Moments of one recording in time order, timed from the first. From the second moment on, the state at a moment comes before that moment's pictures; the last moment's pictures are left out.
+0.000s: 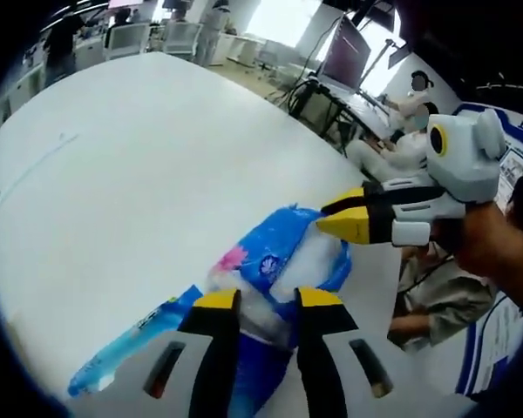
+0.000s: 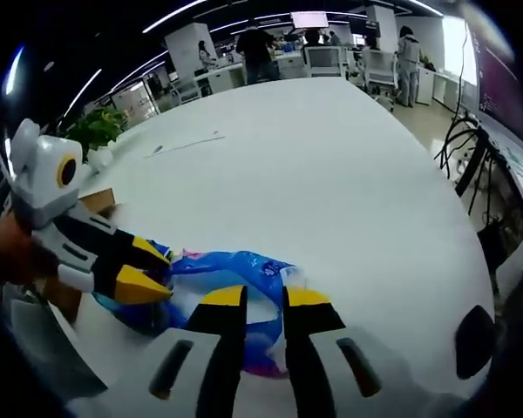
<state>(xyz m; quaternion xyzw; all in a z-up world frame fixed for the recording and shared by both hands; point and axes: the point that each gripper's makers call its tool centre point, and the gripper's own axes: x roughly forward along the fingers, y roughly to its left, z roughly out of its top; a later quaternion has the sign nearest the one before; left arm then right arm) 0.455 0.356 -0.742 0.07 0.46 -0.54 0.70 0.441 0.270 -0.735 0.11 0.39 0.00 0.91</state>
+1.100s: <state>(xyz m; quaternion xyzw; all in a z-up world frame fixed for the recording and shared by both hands) 0.453 0.438 -0.681 0.04 0.42 -0.53 0.73 0.429 0.334 -0.682 0.08 0.37 0.01 0.93</state>
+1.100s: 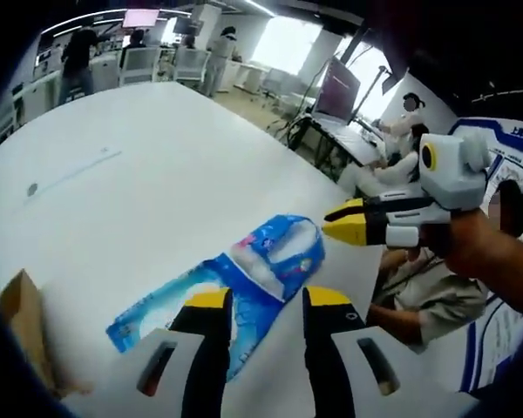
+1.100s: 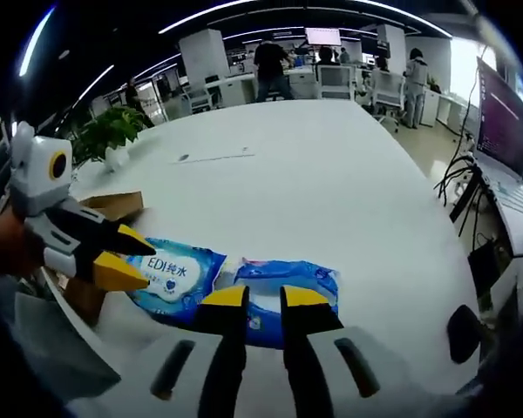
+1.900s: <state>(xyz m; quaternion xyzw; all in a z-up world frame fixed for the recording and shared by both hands) 0.458 0.544 -0.654 0.01 0.41 -0.48 0.77 0.441 0.431 -0.652 0.06 0.36 0.07 0.93</state>
